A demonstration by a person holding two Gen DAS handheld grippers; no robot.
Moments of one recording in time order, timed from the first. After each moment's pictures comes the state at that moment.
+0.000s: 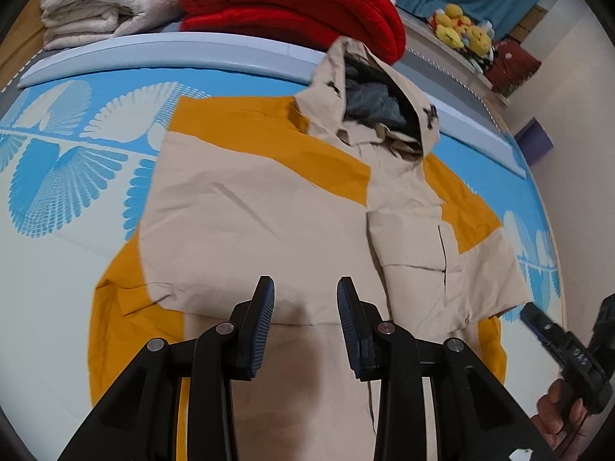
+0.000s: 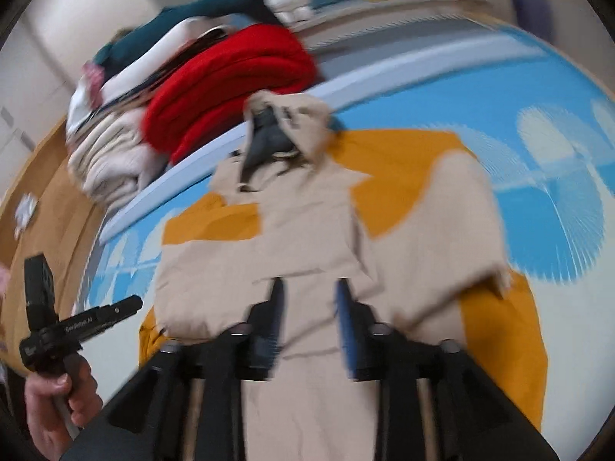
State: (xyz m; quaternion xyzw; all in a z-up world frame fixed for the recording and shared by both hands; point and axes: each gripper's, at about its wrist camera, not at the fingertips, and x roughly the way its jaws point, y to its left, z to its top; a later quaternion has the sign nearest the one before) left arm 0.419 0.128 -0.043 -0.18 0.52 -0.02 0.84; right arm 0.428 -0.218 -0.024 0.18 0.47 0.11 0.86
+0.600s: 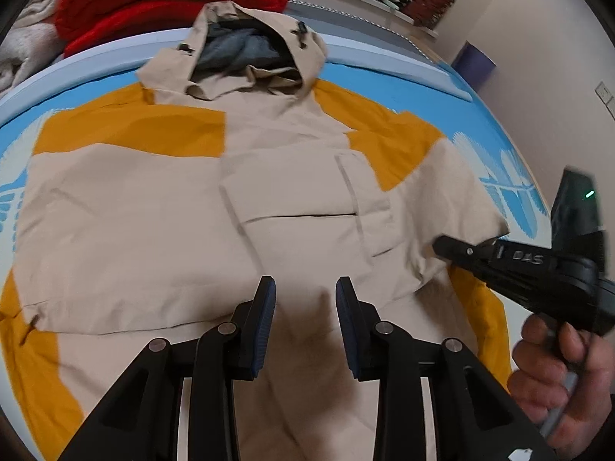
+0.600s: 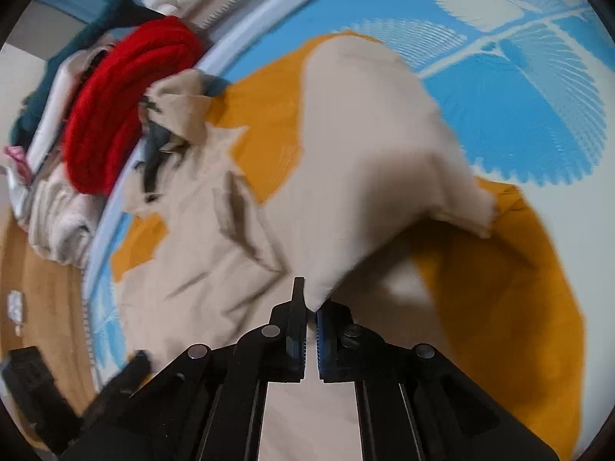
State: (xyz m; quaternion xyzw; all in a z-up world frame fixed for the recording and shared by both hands) left arm 0.431 -0.003 -0.087 -0.09 0.52 -0.15 0.83; right arm 0.469 -0.253 -0.103 0.29 0.53 0.06 0.80
